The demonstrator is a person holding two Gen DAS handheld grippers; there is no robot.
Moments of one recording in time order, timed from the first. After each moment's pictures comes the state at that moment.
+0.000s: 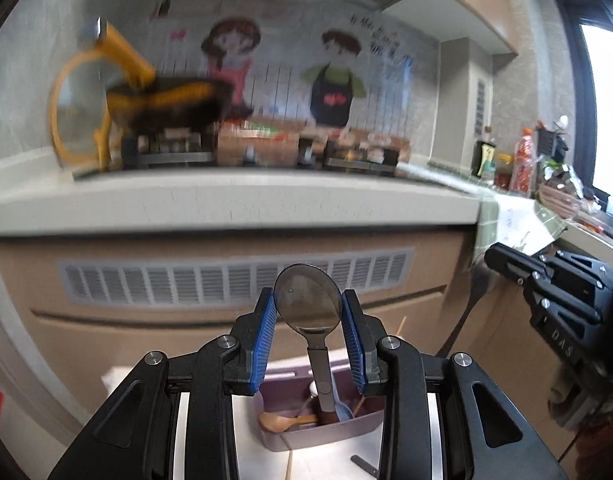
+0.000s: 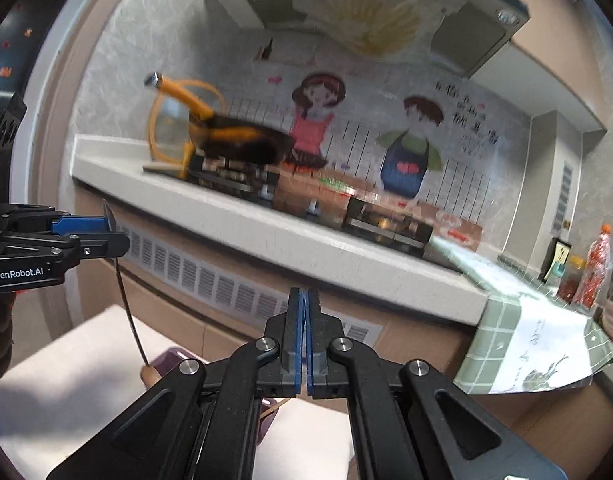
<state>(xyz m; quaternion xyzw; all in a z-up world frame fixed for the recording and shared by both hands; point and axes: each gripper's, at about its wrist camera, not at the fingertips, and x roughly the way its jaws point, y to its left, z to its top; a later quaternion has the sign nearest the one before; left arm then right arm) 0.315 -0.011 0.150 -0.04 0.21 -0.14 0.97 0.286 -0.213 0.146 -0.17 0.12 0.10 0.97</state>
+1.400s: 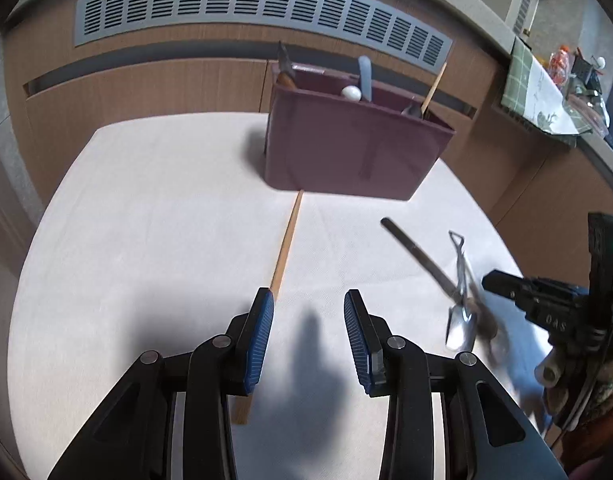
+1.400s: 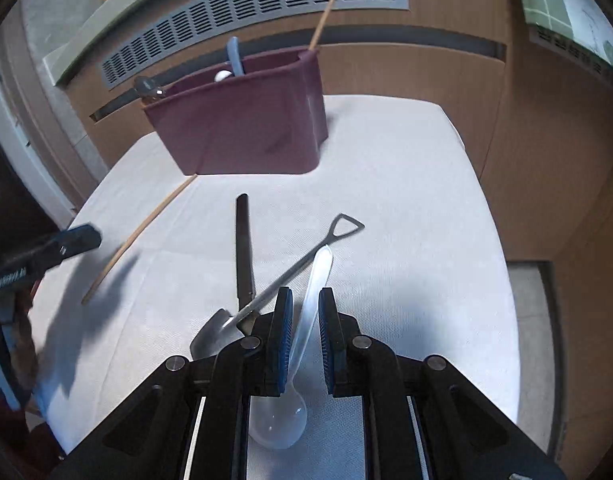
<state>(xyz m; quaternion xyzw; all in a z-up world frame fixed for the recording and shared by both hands) 0.214 0.000 -0.069 -0.07 0.42 -0.12 0.89 0.247 -0.276 -0.112 0.02 0.45 0.14 0.88</state>
